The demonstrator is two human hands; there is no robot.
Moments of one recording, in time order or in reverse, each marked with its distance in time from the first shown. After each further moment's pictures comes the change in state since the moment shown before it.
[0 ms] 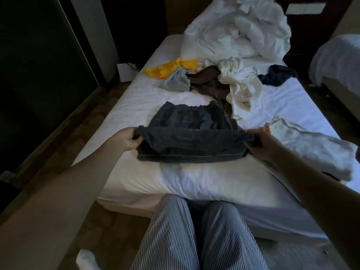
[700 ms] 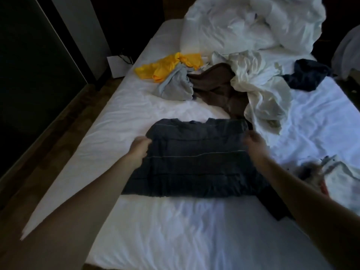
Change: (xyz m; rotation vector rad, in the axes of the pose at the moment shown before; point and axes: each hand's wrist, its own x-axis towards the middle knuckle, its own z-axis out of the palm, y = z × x) left_hand 0.209 0.036 0.073 0.651 0.270 0.193; right_hand 0.245 -0.002 0.036 -0.715 0.345 -0.250
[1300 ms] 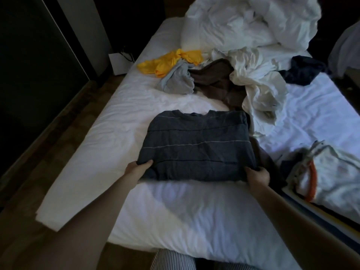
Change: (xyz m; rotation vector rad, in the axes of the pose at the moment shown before) left_hand -0.037 -0.097 -0.033 0.116 0.071 -0.154; right_hand -0.091 0.067 0.005 0.078 0.211 0.454
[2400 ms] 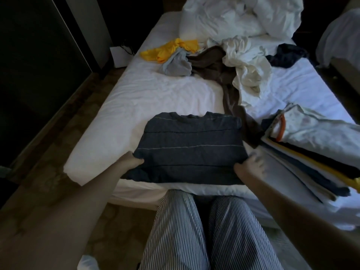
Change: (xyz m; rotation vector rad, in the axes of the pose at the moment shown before) left_hand -0.090 -0.088 -0.072 0.640 -0.152 0.109; right_hand -0.123 0.081 -0.071 -0.700 -0.064 -0.190
